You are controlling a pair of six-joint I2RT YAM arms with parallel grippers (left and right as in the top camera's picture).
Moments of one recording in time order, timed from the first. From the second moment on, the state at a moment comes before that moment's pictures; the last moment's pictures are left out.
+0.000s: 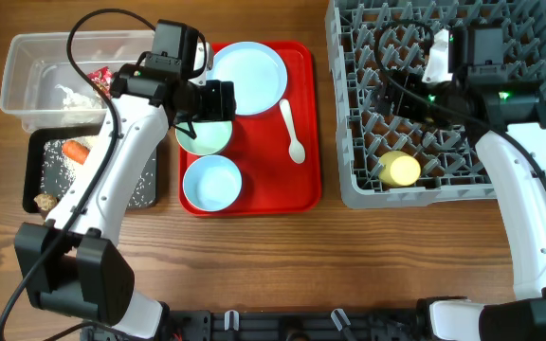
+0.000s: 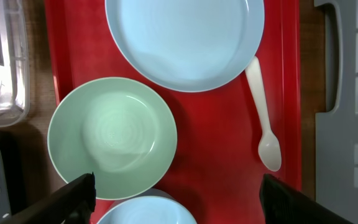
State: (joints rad) left arm -0.23 1.71 1.48 -0.91 0.13 -0.25; right arm 0.07 1.51 1.44 -0.94 -0.27 0.30
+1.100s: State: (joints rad) left arm -0.01 1.47 1.48 -0.93 0.05 -0.36; right arm 0.57 1.97 1.44 -0.23 -0.32 0.74
